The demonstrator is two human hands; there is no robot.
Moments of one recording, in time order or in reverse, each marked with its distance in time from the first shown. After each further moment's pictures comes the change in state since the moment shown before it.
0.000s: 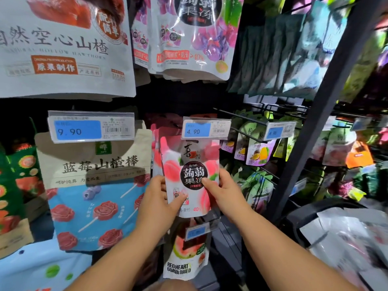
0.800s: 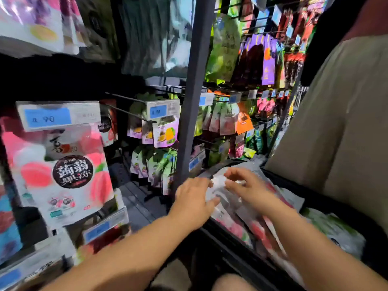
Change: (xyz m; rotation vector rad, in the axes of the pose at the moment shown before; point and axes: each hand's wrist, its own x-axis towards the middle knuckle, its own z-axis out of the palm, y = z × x) left_hand -0.097 0.116 0.196 0.214 -0.676 0.602; right_hand -0.150 -0.009 -0.240 -0.543 0.308 0.182
